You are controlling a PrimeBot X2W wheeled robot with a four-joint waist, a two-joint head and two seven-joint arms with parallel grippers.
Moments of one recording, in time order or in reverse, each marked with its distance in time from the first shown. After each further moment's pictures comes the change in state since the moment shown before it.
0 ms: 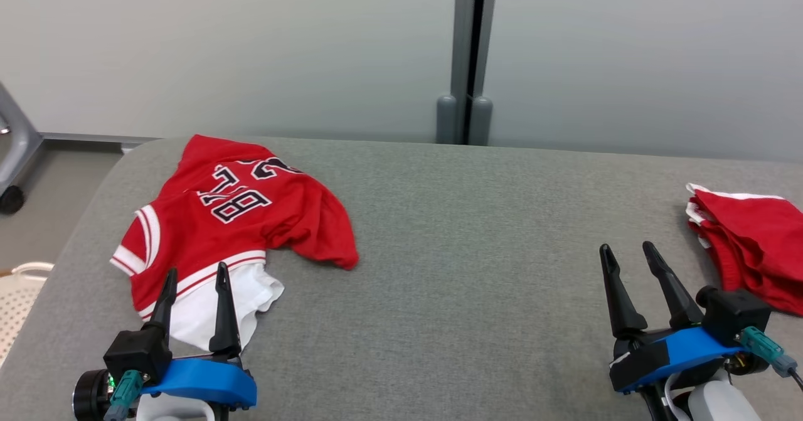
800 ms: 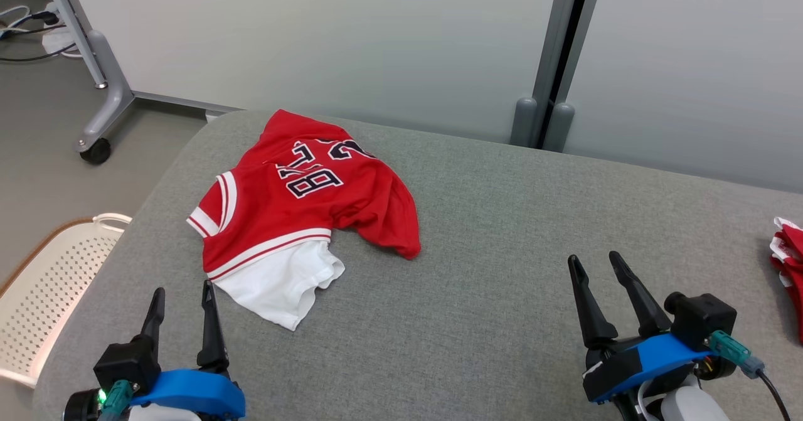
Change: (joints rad) left arm 0.013 0.009 0.030 0.057 -0.016 0.016 0.000; right arm -0.006 0.029 0.068 0.031 0.031 0.000 0.000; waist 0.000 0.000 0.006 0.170
